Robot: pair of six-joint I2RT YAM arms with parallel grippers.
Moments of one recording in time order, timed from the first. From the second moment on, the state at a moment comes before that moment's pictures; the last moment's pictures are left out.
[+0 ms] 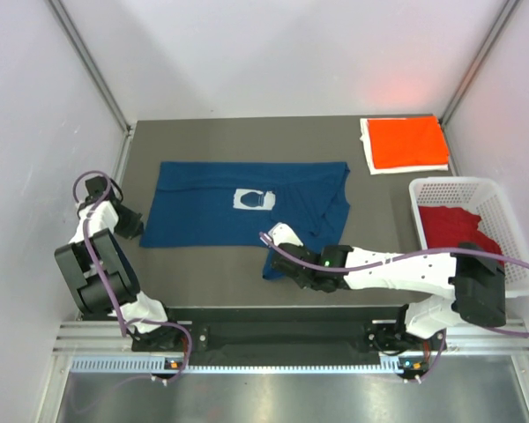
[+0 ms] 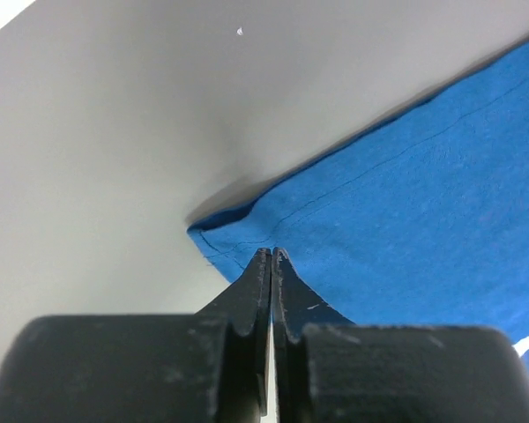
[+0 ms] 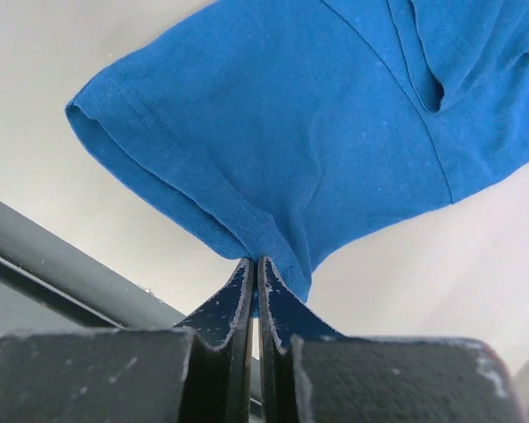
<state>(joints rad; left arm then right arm) 0.46 1.55 0.97 -0.56 0.02 -0.63 1.26 1.42 0.96 -0.63 0.47 0.36</state>
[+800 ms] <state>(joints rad) 0.47 1.45 0.78 -0.47 -0.06 -0.71 1.24 1.42 1.02 -0.70 0.42 0.40</state>
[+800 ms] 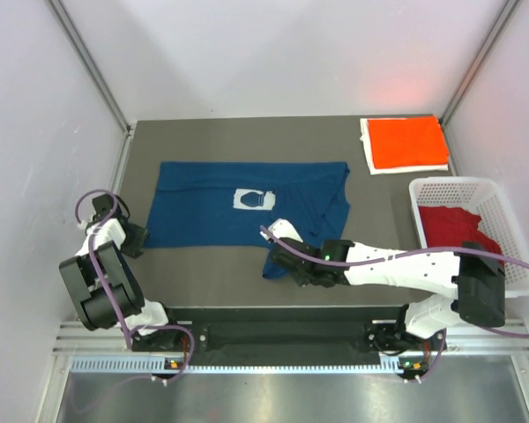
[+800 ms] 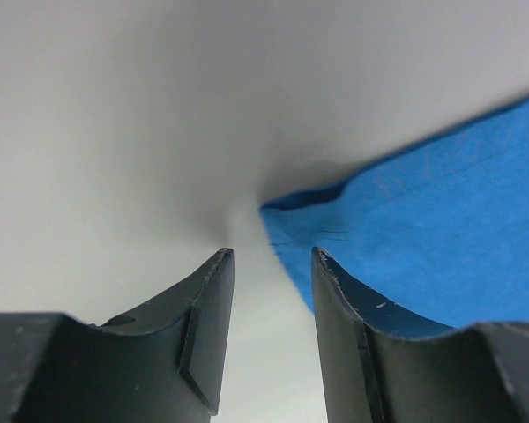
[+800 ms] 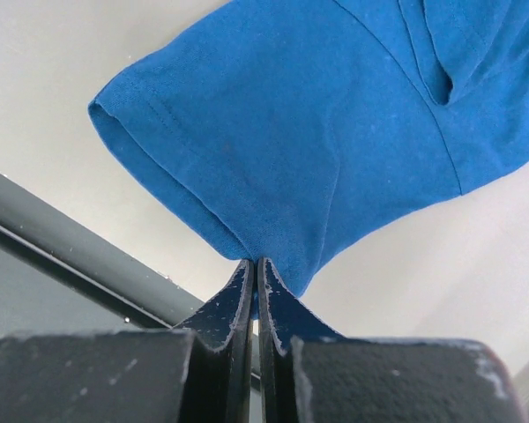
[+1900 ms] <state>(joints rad) 0.48 1.51 0.80 -0.39 -0.06 -0.74 1.19 1.45 1.12 -0.76 0.43 0.39</state>
